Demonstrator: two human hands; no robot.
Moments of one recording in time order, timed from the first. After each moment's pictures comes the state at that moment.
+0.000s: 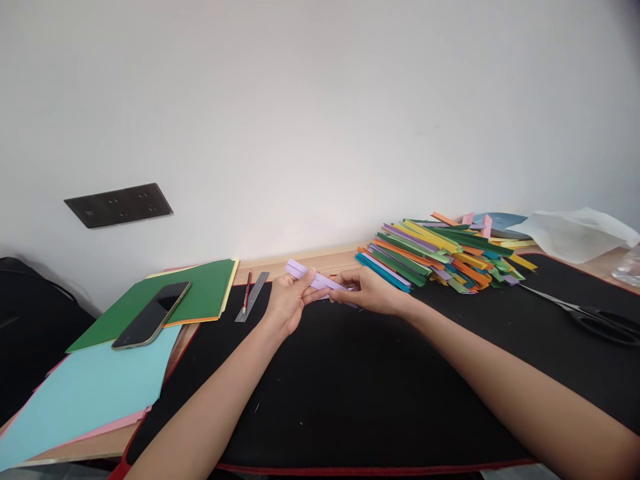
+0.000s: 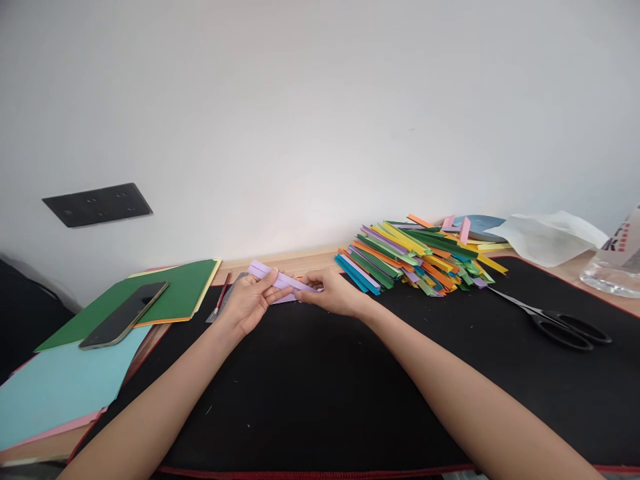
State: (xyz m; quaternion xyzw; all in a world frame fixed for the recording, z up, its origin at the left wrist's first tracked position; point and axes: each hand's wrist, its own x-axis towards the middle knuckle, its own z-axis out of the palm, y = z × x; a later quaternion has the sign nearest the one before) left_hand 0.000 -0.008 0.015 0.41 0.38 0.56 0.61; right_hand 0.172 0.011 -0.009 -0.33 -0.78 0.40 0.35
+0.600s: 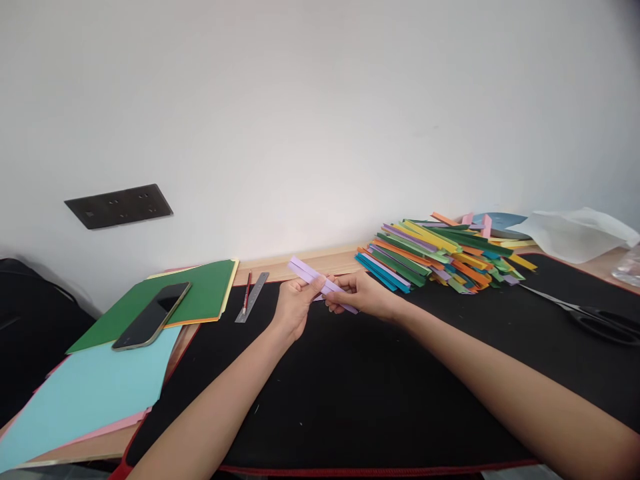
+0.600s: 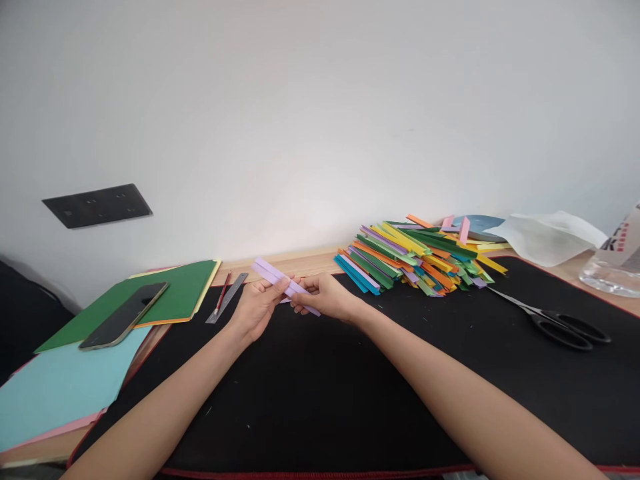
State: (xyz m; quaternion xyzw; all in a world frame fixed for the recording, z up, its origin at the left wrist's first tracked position) left_hand 0.008 -0.011 0.000 0.48 0.36 0.55 0.58; right_hand 0.157 0.003 -0.010 -0.33 -0.67 0.55 0.36
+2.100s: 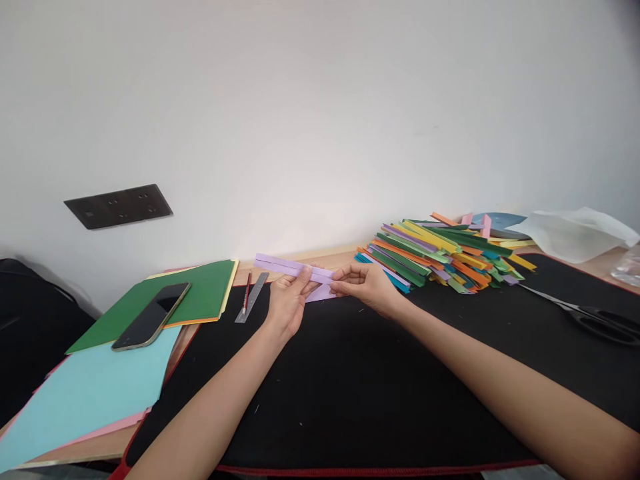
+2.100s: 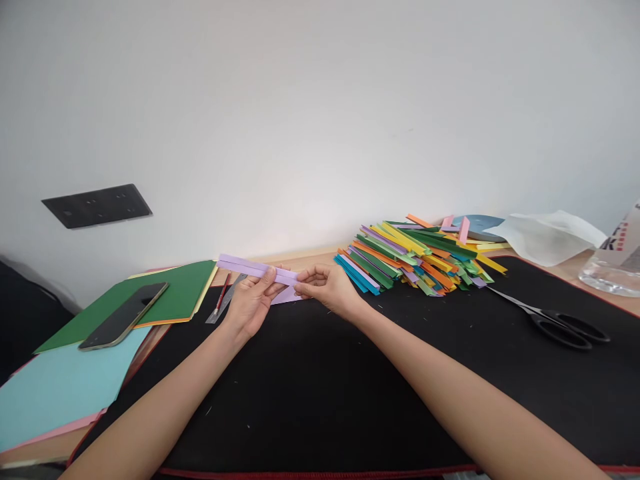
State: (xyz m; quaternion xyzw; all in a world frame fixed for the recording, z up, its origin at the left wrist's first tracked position) left_hand 0.005 -0.008 0.008 0.41 0.31 0.62 0.59; right_hand 0.160 0.007 -0.012 -0.35 -0.59 0.54 0.50
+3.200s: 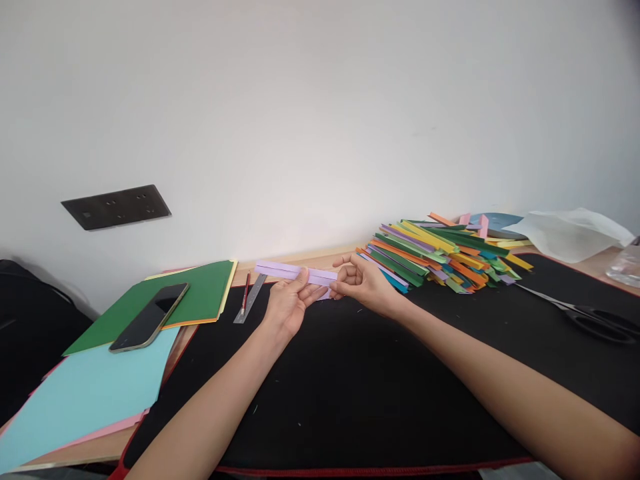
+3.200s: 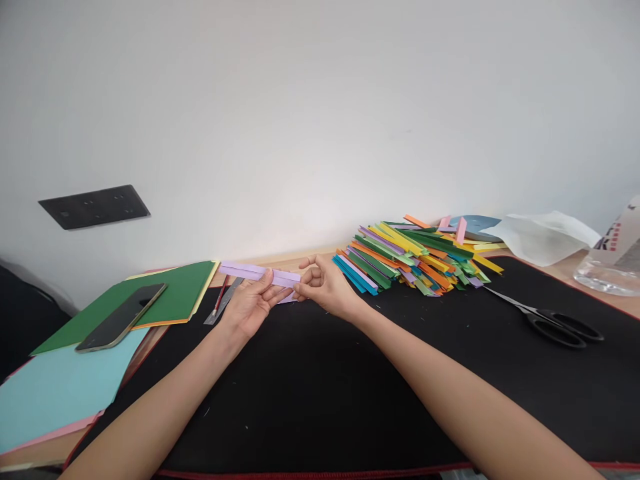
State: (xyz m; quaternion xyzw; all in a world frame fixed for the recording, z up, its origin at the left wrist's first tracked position) left_hand 0.004 -0.010 0.012 0.34 0.35 0.59 0.64; right_hand 0.162 0.009 -0.012 -0.27 -0.63 0.53 0.50
